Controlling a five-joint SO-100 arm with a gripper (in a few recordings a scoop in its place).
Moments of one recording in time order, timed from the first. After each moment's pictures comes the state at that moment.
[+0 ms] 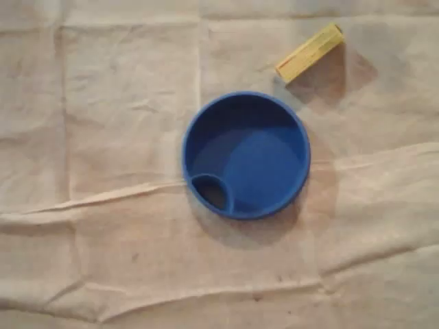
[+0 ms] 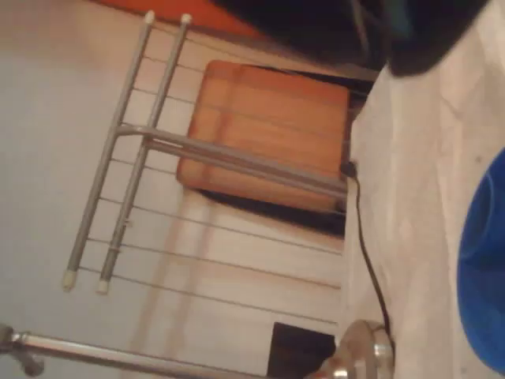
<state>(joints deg) -5.8 188.9 109.1 100.8 -3.7</state>
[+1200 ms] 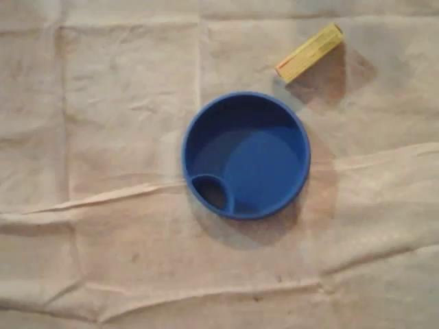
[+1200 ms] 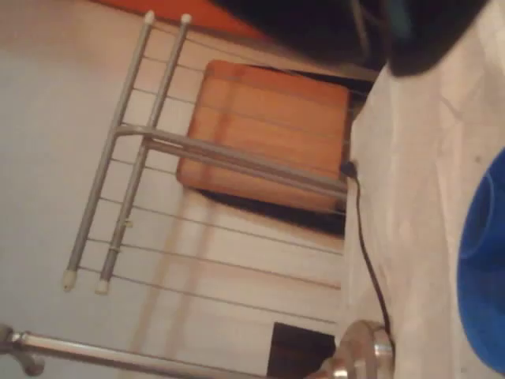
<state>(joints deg) -5.8 188.9 109.1 100.8 -3.7</state>
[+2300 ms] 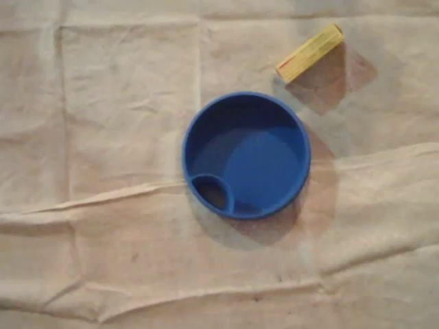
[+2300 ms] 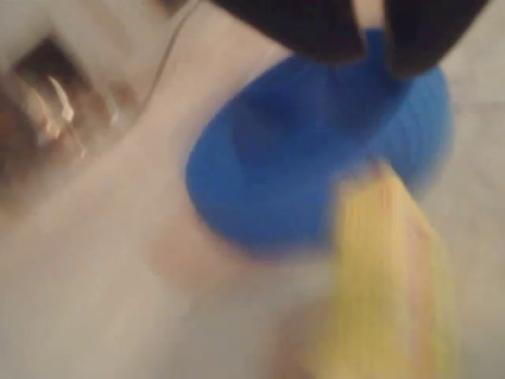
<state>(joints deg) -5.6 139.7 109.7 100.5 -33.5</state>
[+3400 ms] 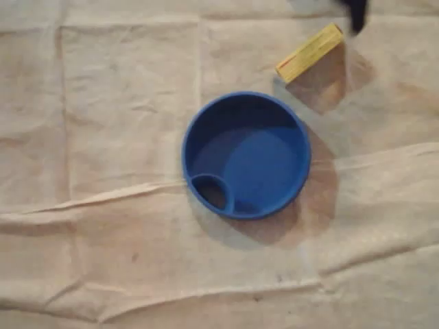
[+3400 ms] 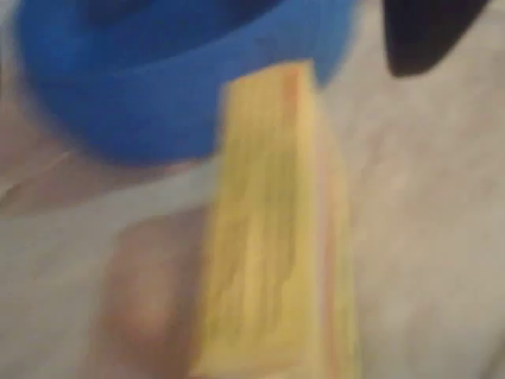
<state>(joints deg) 2.5 109.3 104.5 90.3 -34.4</state>
